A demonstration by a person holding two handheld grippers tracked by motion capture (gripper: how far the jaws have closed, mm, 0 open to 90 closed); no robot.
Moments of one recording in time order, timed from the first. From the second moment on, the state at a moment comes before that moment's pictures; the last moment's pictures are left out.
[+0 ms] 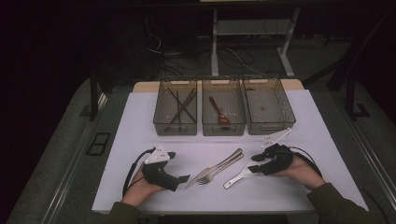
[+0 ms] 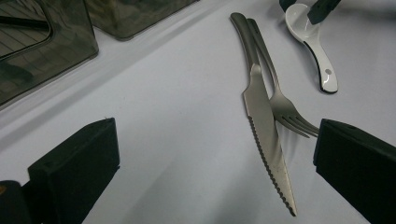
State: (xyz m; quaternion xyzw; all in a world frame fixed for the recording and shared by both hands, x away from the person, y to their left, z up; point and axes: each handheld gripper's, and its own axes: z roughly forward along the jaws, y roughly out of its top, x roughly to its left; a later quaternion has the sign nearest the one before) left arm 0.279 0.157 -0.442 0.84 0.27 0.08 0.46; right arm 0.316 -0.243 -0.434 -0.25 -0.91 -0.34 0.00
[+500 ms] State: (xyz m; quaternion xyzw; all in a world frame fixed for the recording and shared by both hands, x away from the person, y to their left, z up) left arm 0.279 0.157 -0.442 0.84 0.27 0.08 0.46; right arm 0.307 -0.246 -0.439 -0.21 -0.93 -0.32 0.00
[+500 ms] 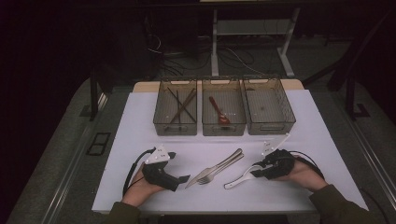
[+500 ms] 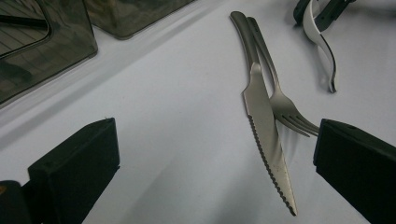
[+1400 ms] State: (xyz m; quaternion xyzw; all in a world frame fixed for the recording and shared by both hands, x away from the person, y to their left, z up) left arm 0.279 0.157 -0.442 0.84 0.27 0.08 0.46; right arm 0.311 -0.266 -0.427 -0.25 -0.89 -0.37 0.00
